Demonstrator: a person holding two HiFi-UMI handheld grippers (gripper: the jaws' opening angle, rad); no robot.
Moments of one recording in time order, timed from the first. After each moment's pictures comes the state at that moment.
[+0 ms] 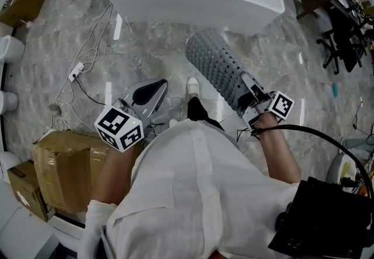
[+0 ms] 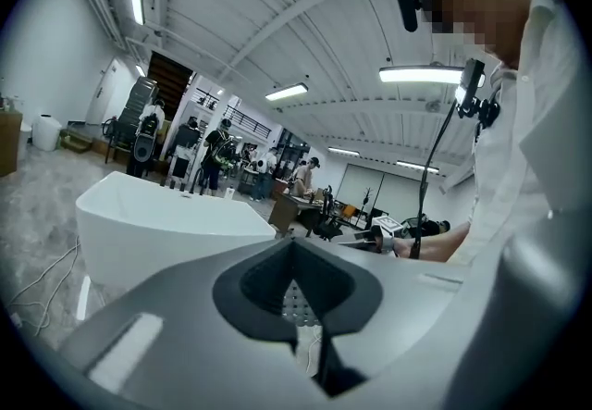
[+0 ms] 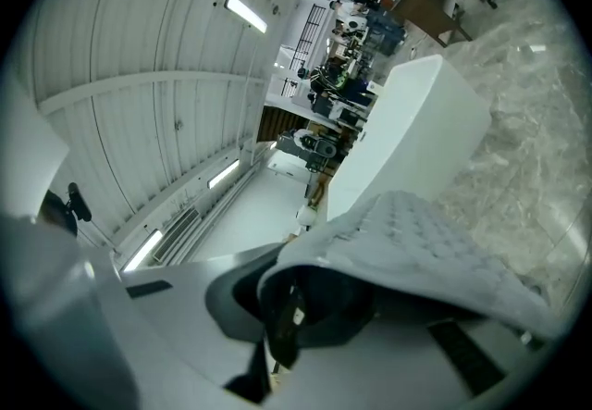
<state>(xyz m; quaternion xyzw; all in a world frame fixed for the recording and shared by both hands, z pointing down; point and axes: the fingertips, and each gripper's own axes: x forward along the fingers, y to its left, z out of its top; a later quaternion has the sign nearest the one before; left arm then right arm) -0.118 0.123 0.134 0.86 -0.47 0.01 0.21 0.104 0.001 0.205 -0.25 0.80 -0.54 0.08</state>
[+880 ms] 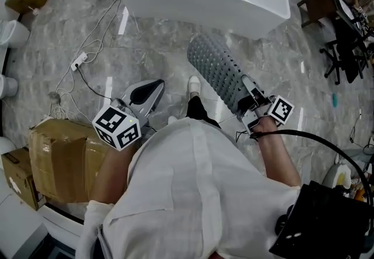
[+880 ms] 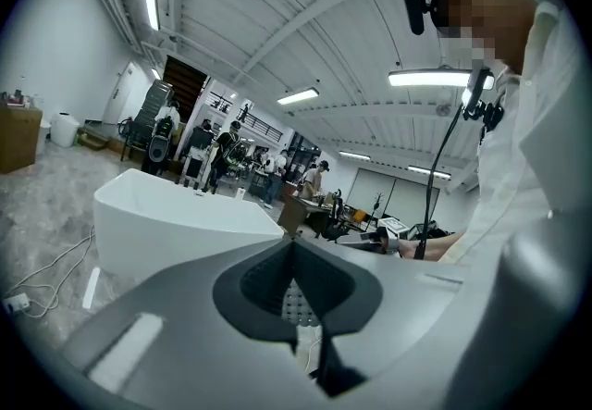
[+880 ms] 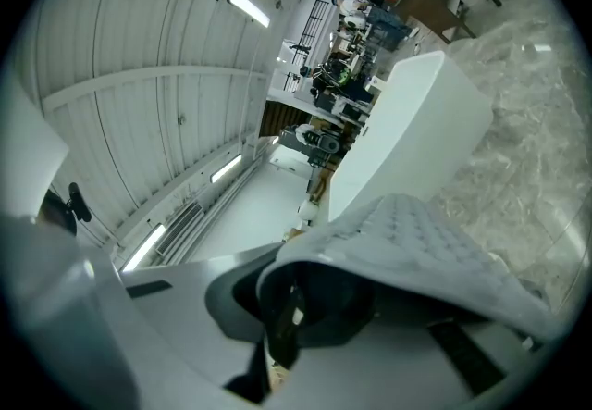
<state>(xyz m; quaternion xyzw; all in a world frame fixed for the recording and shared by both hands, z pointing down) -0.120 0.157 0.139 0.84 -0.50 0.00 0.22 0.107 0.024 0.205 -0.23 0.81 -0.54 0.07</state>
